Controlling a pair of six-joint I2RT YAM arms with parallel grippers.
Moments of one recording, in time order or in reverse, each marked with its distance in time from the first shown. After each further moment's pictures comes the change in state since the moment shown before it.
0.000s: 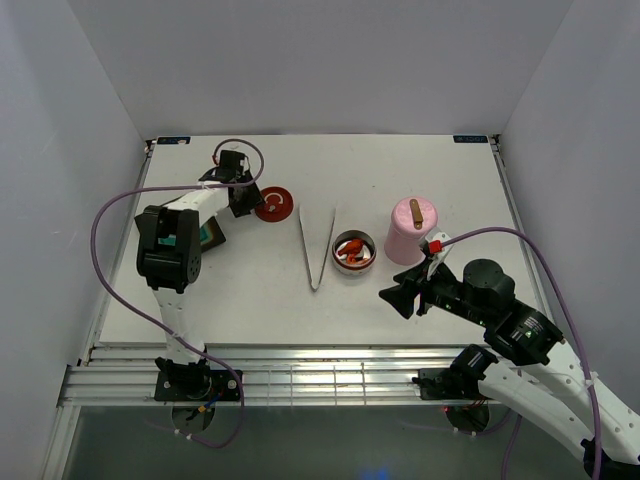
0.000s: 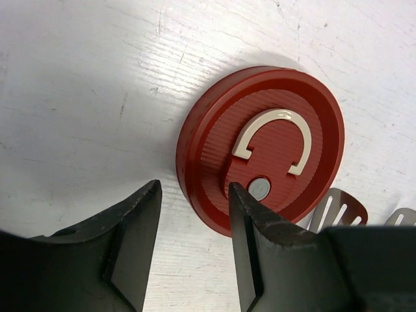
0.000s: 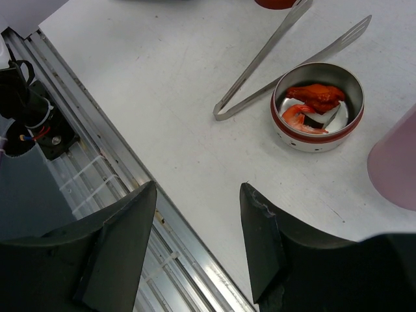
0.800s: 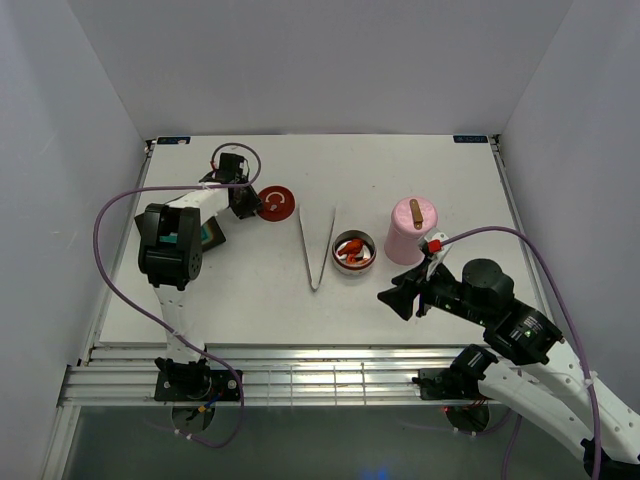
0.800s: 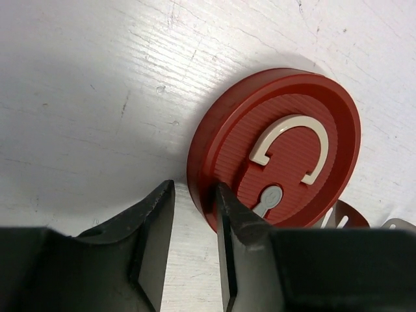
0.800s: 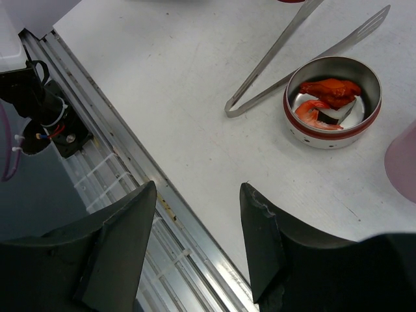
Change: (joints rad) left arm 0.011 0.040 -0.001 0.013 0.021 -0.076; right arm 0.000 0.006 0.000 -0.005 -0.022 0.030
